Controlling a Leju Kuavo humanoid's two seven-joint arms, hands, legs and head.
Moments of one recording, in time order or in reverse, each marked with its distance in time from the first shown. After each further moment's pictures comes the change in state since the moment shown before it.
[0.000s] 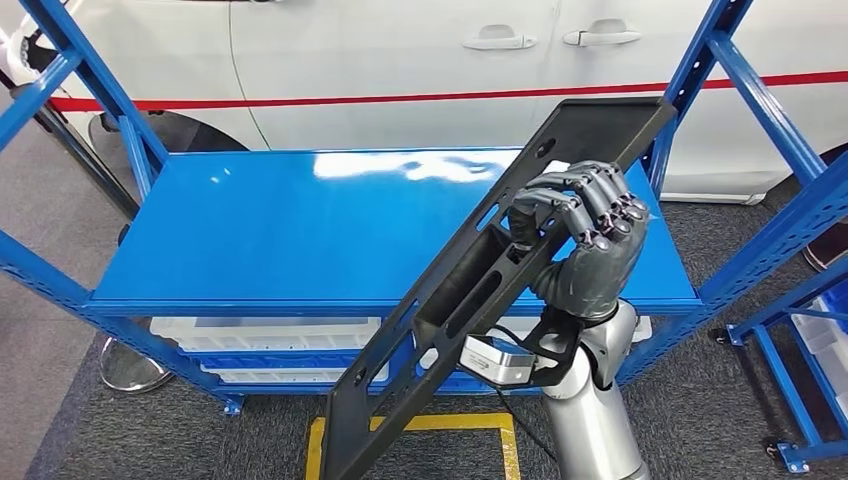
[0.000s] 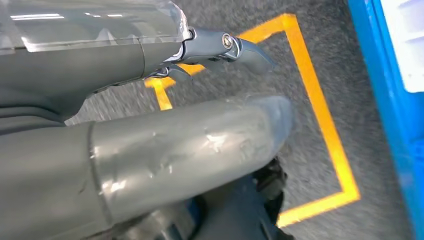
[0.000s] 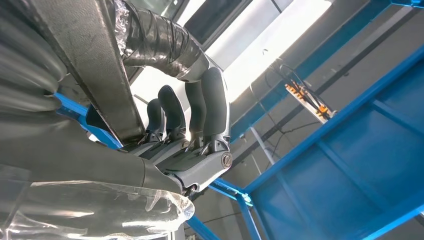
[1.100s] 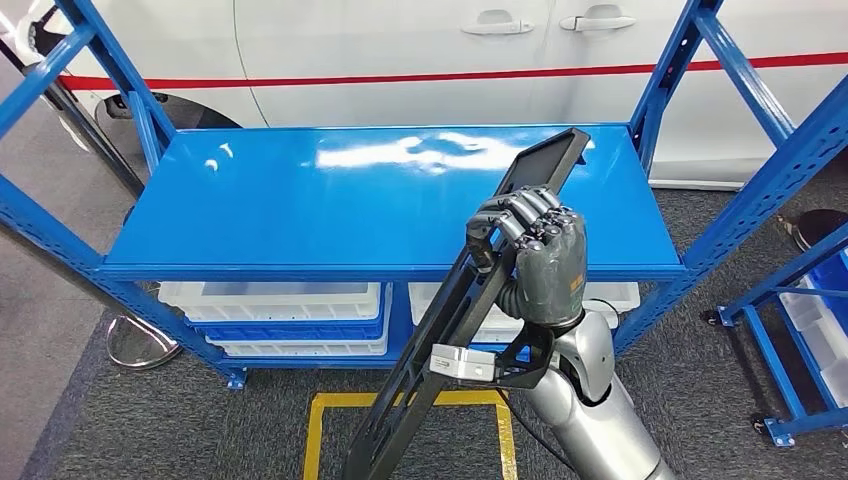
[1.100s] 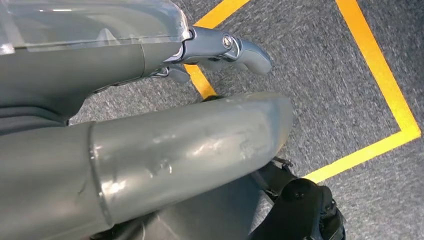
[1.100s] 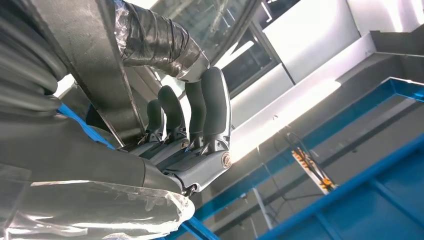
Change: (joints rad) left arm -0.051 -0.028 -0.185 -0.007 0.052 -0.087 0.158; right arm -0.018 -0.238 0.268 0.038 0.064 0.005 0.350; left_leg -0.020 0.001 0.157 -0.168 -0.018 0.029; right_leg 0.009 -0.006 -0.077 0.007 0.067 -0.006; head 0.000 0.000
